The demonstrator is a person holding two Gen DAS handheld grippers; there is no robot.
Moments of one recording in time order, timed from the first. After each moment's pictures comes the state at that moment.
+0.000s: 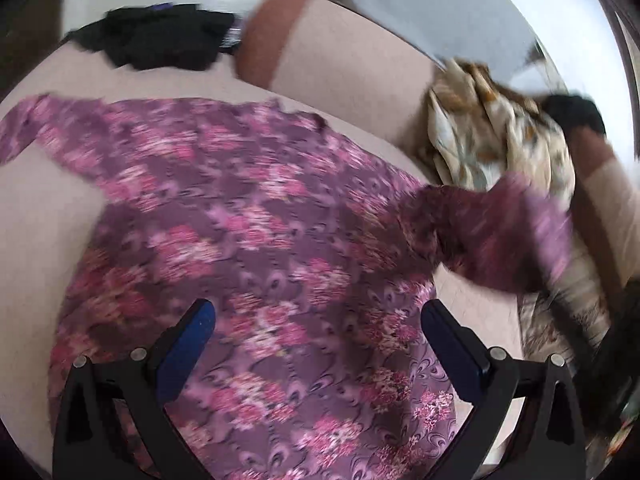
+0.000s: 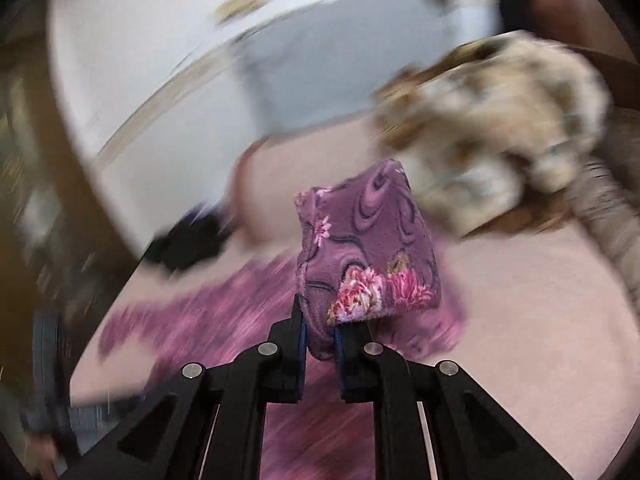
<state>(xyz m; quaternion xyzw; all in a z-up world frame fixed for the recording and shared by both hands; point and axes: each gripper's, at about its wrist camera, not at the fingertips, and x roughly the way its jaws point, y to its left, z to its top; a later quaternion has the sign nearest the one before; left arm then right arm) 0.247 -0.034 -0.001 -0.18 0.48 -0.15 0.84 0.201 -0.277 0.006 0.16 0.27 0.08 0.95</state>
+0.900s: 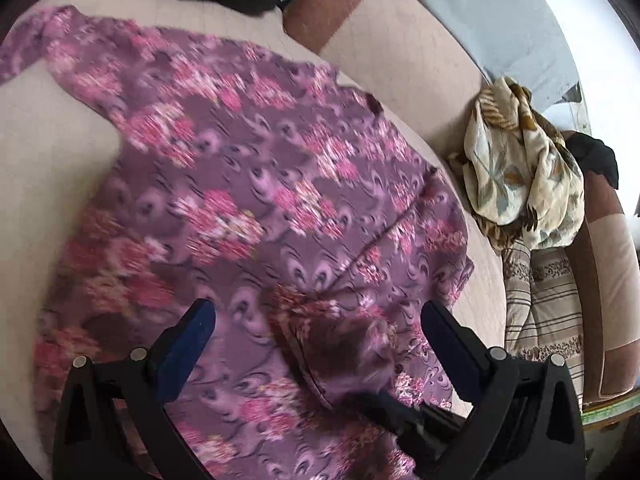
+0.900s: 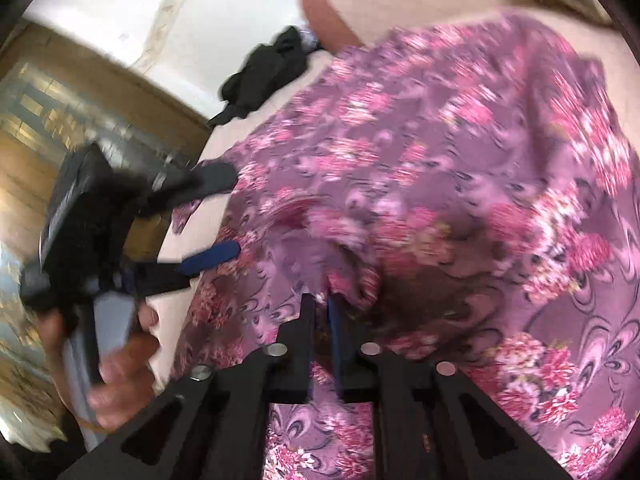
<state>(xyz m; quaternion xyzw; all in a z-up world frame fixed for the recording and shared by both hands) 0.277 0.007 -0.047 -0.25 0.53 -0.13 0.80 0.224 -0.182 -0.125 0.24 0.44 0.27 0.82</state>
